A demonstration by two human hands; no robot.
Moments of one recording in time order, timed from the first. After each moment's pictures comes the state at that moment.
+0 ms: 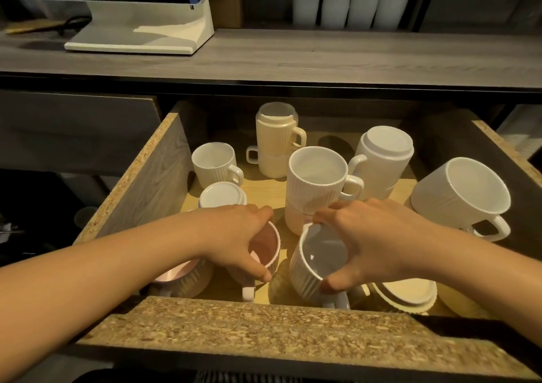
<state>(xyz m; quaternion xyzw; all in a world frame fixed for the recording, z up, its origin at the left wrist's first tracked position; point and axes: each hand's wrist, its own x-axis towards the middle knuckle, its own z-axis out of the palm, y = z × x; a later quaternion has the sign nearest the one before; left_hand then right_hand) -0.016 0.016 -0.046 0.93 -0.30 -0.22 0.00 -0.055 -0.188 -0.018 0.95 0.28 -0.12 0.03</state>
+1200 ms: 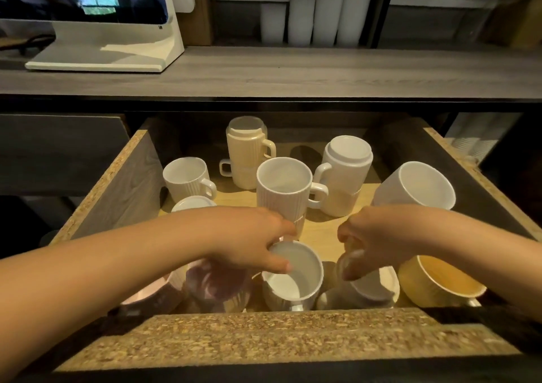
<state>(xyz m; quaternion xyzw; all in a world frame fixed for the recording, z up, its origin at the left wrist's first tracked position) -0.017 -0.035 -0.021 0.88 -0.42 -0.23 0.03 -0.046 -0.234 -0.010 0.94 0.15 -0.30 0.08</state>
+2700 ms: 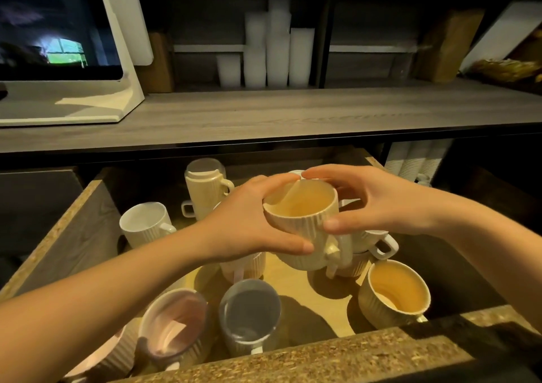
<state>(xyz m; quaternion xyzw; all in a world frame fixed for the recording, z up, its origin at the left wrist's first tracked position) -0.019 -0.086 0.017 0.83 -0.36 -0.07 0.42 -0.064 -0.286 0.051 0.91 0.18 -0.07 -0.37</state>
